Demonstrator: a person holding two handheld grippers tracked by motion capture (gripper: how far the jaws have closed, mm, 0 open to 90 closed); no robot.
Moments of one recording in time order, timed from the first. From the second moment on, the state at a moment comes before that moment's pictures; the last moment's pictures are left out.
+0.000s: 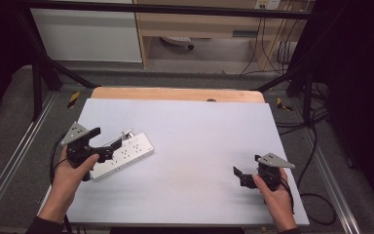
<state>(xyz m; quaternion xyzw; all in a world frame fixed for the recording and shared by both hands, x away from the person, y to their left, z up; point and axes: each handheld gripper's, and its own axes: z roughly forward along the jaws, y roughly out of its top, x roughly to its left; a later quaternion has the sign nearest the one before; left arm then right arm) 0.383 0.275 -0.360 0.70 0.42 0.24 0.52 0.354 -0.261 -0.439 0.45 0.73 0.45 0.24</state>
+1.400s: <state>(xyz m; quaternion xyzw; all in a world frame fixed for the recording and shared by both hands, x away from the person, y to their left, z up) 0.411 0.268 -0.360 0.70 0.43 0.25 0.52 0.354 -0.261 -0.438 0.46 0.73 0.45 0.24</state>
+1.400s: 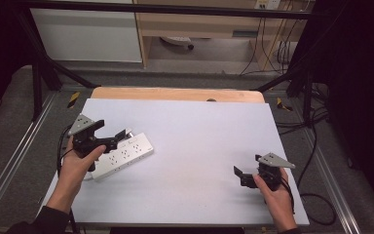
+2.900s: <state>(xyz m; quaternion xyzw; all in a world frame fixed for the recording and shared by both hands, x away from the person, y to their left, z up) 0.451 0.243 -0.387 0.72 0.44 0.25 0.48 0.353 -0.266 -0.437 0.46 0.72 0.46 0.24</state>
